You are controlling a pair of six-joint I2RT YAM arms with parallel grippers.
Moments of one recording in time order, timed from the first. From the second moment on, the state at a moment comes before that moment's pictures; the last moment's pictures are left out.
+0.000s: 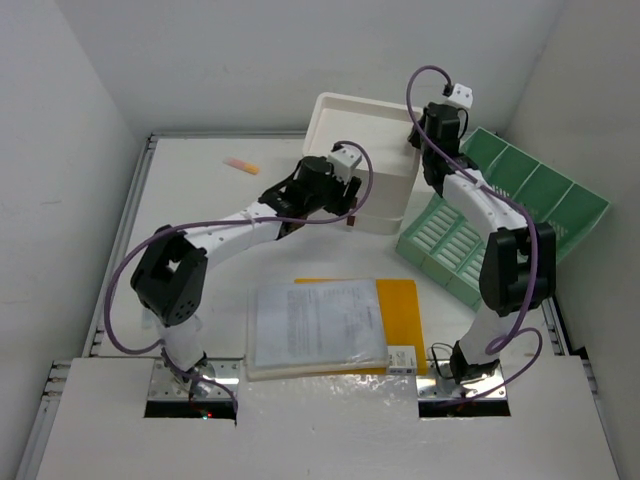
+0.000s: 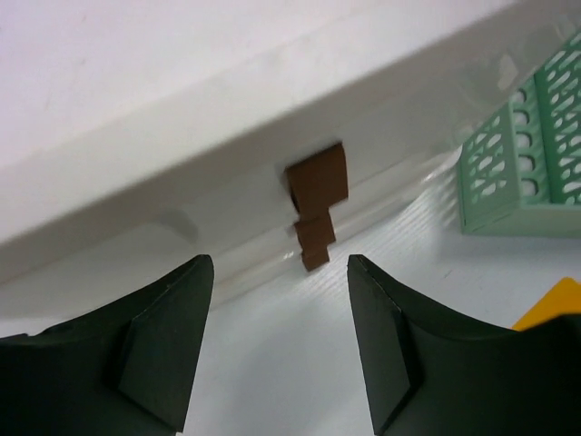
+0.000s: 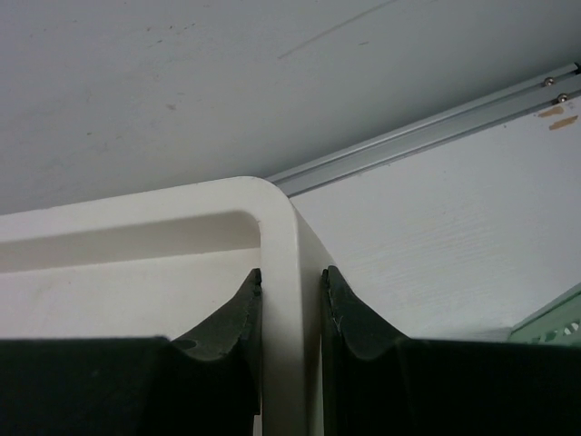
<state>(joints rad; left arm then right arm) -0.69 1.75 1.30 0.00 -0.03 0.02 0.18 1.78 1.39 0.11 0.32 0.39</state>
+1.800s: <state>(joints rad) -0.70 1.59 1.19 -0.17 0.05 0.19 0.24 1.74 1.33 0.14 0.54 0.52</state>
